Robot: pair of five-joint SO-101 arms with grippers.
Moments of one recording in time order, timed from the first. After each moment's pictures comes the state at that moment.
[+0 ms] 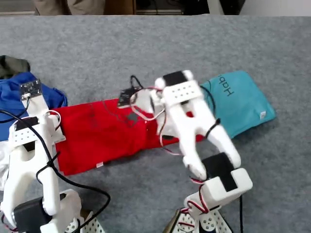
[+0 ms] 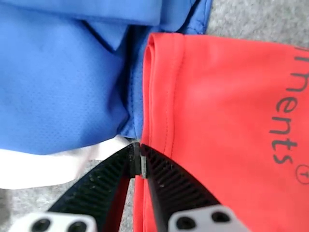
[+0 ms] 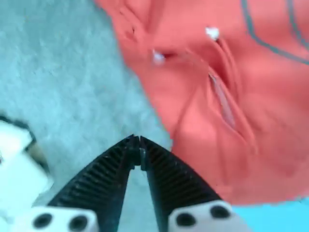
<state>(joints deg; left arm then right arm) -24.3 -23.3 51.9 49.3 -10.2 -24.5 5.9 11.6 88.3 51.4</state>
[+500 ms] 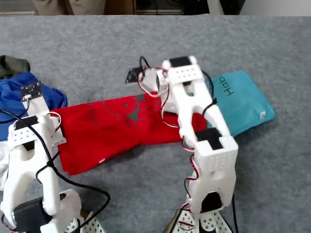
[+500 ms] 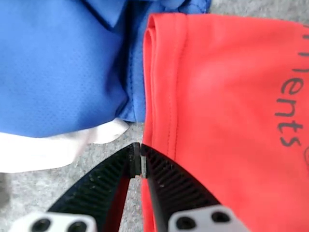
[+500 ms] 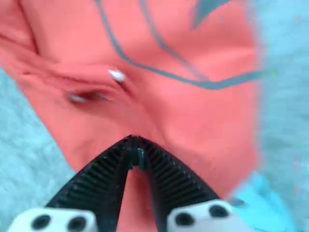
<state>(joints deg) -24.3 -23.3 51.0 54.0 -10.1 -16.7 28.6 -14.9 86.5 57.5</state>
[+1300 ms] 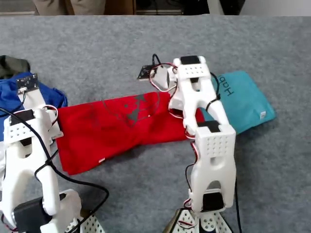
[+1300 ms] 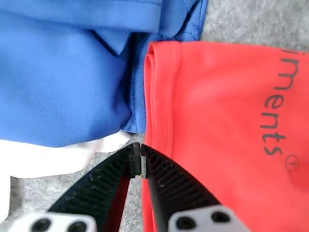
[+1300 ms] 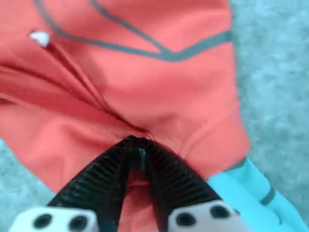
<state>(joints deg) -24.3 -23.3 45.0 57.7 -10.1 -10.7 42.3 -24.3 85.8 56.4</state>
